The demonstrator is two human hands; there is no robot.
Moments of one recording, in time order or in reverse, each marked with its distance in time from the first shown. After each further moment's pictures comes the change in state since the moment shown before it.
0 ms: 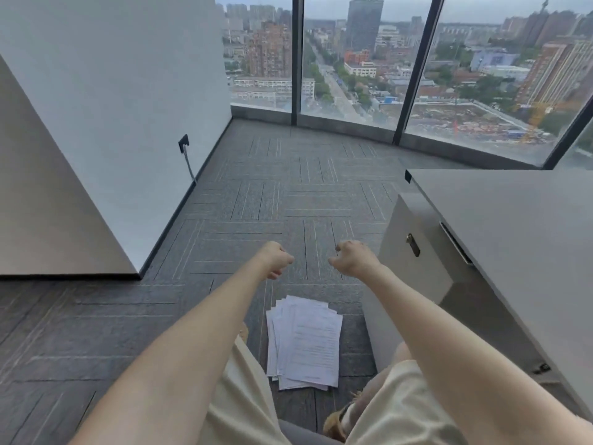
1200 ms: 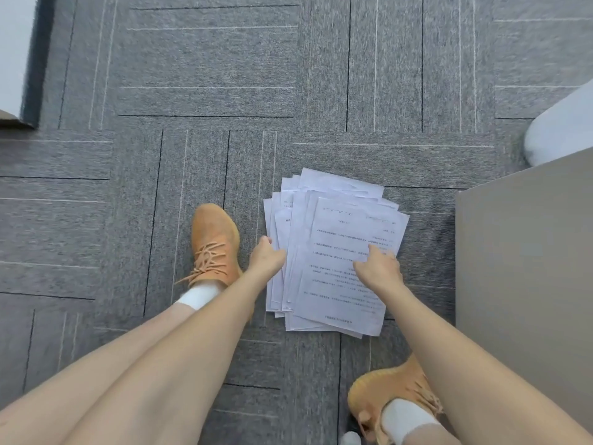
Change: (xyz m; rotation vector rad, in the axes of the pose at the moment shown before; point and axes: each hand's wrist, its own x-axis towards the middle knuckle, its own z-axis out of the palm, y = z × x) left_hand 0.380 -0.339 0.266 0.082 -0.138 -0.651; right_hand 0.279 0.182 0.474 0.173 -0.600 0.547
